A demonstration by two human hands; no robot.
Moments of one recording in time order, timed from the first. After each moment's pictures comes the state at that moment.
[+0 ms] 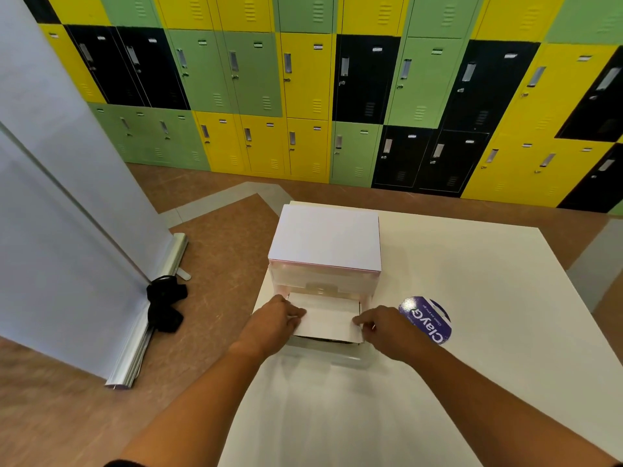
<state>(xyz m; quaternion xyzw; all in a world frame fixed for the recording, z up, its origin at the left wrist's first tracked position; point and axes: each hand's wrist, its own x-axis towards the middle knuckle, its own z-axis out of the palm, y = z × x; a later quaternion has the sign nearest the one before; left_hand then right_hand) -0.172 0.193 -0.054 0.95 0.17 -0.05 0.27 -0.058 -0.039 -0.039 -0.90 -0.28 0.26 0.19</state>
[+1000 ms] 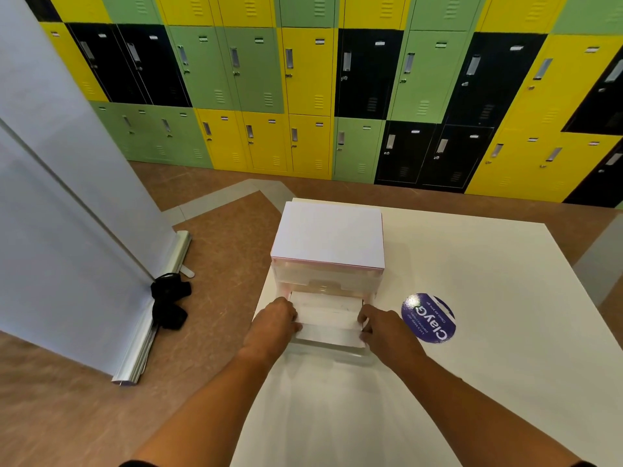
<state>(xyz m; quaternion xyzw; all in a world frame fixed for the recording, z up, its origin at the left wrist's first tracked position) -0.166 0.187 -0.068 0.92 0.27 -0.07 0.27 -0.068 -0.031 -0.069 -0.93 -0.25 0.20 0.20</state>
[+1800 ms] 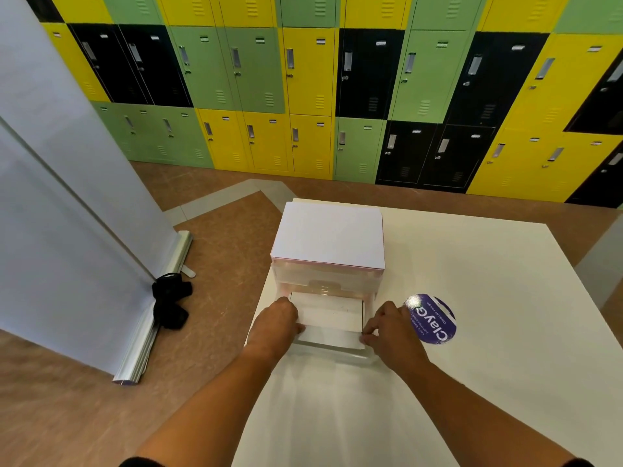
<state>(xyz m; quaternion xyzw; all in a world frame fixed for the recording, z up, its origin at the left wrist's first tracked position) -0.163 0.181 -0.066 0.94 0.26 -0.07 0.22 -0.070 -0.039 -0.072 -0.94 -0.22 0.14 0.23</state>
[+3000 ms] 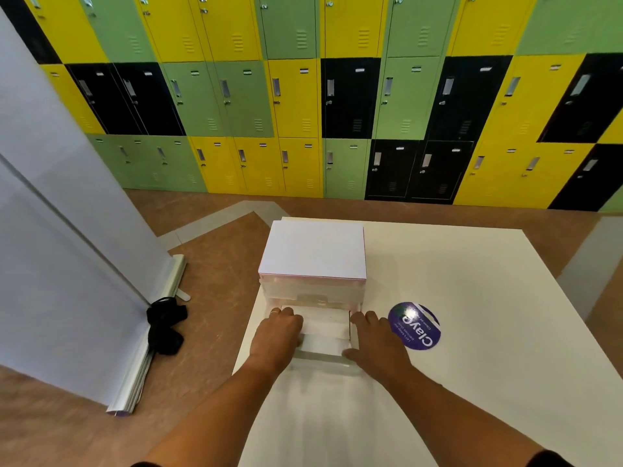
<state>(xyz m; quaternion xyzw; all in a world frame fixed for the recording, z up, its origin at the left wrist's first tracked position) -0.160 0.158 -0.051 0.99 0.13 -0.04 0.05 -0.080 -0.038 -0.058 -0.95 -0.28 0.13 0.10</state>
